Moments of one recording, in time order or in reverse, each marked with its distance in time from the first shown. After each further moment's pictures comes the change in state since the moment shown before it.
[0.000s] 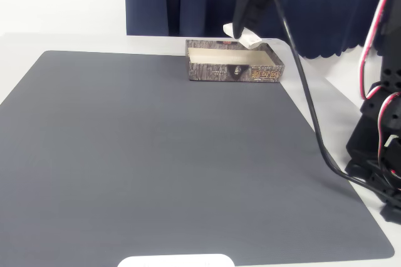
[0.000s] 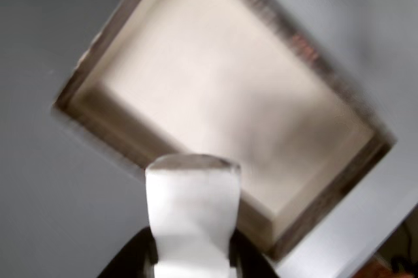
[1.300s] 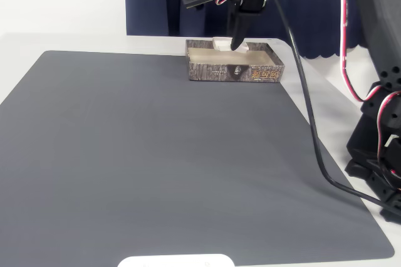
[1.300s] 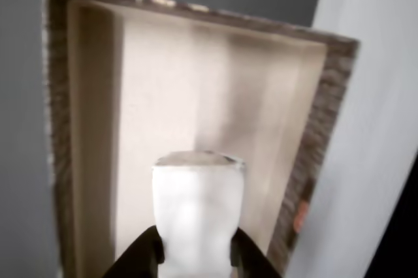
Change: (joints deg) arm 1.2 -25.1 -27.9 2.1 -60.1
